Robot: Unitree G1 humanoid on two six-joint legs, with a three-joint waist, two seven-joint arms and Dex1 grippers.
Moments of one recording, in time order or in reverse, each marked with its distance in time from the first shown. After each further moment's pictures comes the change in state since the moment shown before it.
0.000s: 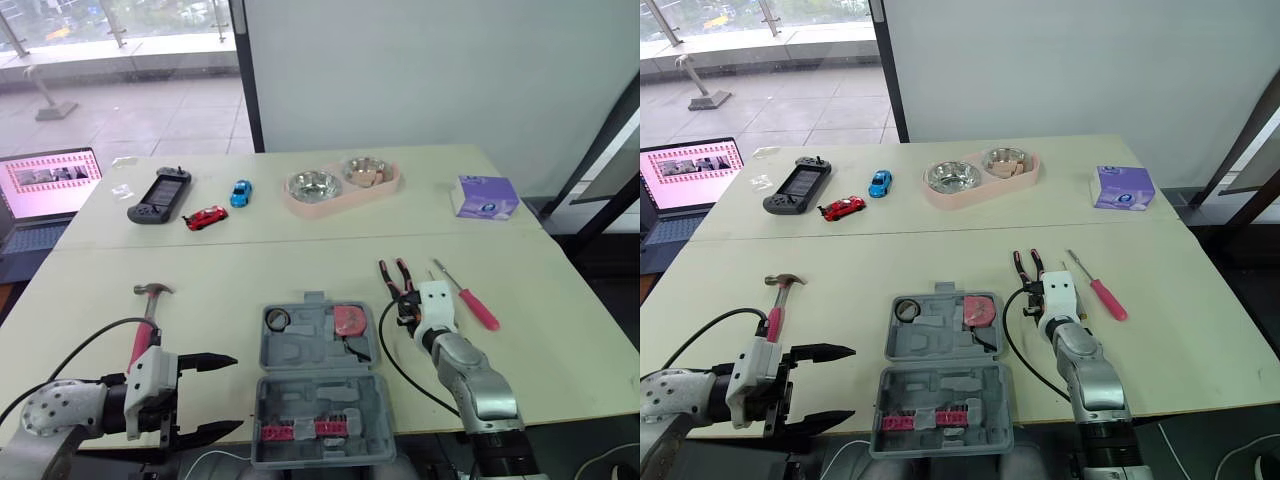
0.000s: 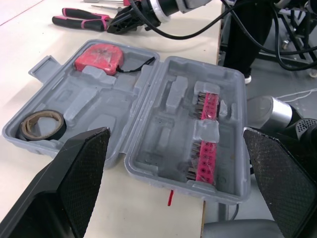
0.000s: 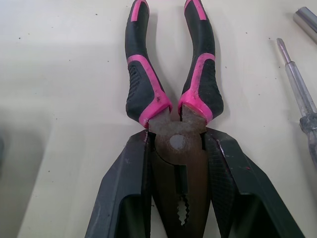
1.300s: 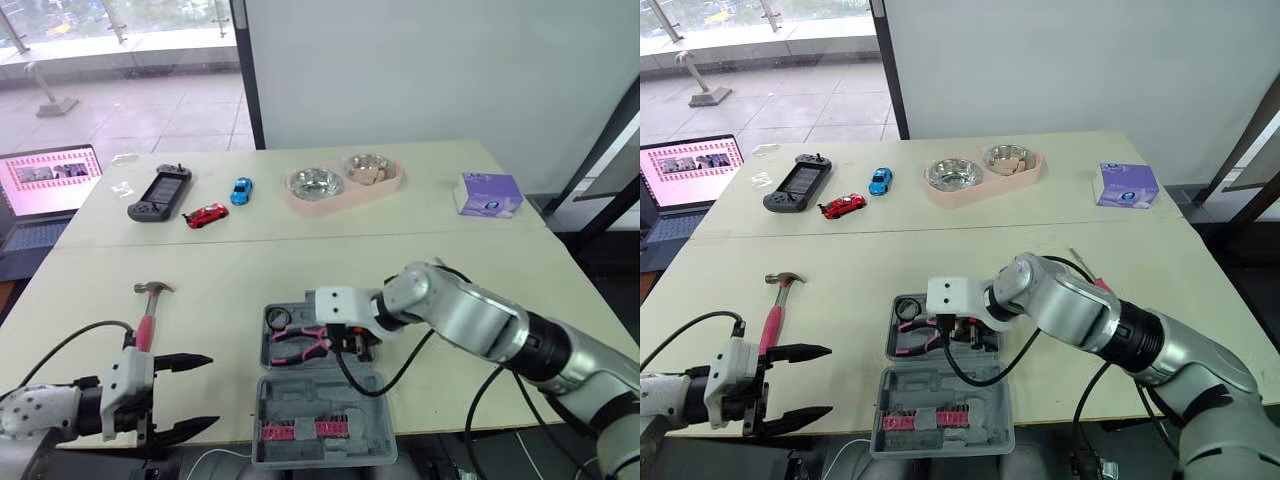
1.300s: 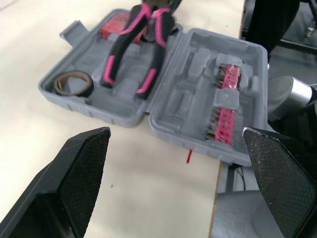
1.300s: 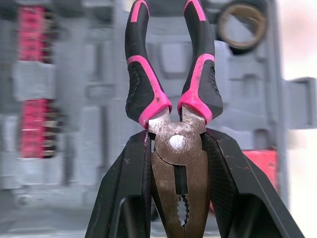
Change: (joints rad) left arm 0.017 0.012 0.075 0.114 0.011 -0.073 -0.035; right arm -0.750 -0.535 0.859 -0.374 0.115 0.506 0.821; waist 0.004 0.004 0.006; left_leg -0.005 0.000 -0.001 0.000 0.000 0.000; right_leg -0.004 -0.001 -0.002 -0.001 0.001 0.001
